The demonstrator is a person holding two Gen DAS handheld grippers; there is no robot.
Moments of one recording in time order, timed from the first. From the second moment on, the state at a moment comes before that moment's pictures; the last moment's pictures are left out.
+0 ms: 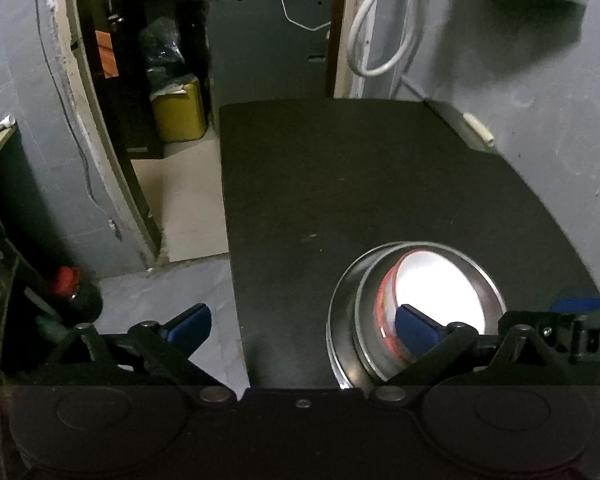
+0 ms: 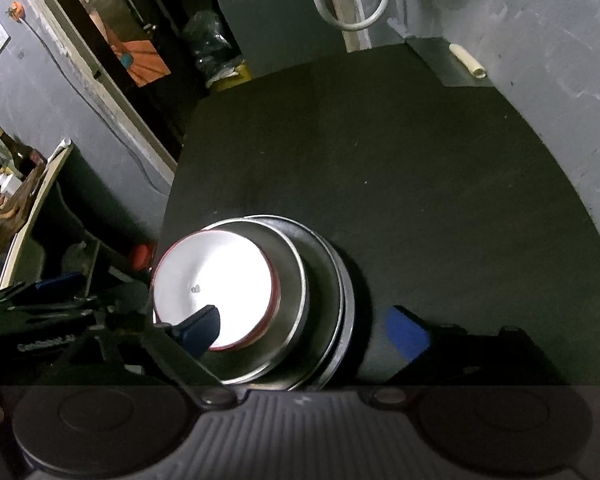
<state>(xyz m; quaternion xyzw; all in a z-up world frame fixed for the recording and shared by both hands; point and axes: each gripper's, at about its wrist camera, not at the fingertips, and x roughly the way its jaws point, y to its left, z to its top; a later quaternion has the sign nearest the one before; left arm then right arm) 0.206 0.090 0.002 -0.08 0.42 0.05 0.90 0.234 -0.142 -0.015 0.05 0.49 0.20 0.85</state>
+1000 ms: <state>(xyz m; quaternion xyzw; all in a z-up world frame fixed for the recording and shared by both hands) 0.193 0.084 0.013 -0.08 0.40 0.07 0.91 0.214 -0.155 0.003 0.05 0.41 0.18 0.89</state>
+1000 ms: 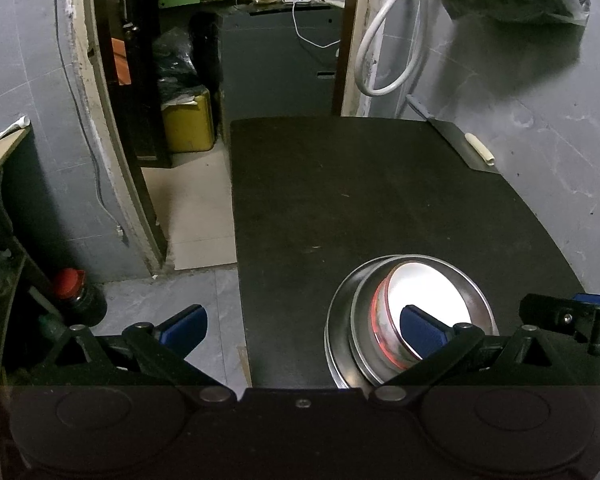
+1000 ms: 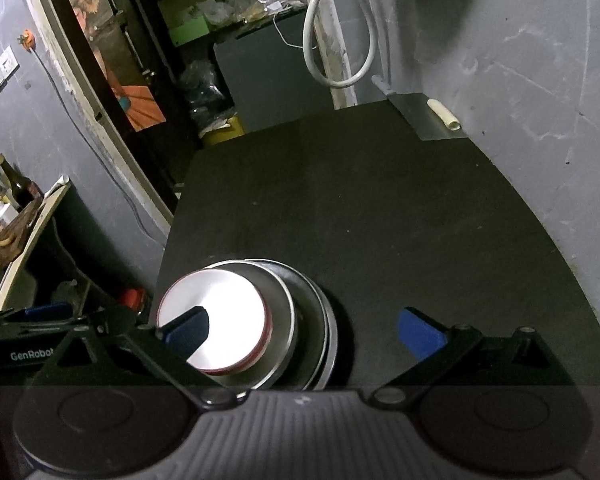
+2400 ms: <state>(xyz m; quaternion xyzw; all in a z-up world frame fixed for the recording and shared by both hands) 0.167 0.058 0.037 -0.07 0.36 0.20 0.91 0.197 -0.174 -0.006 0.06 0.35 0.22 0.91</state>
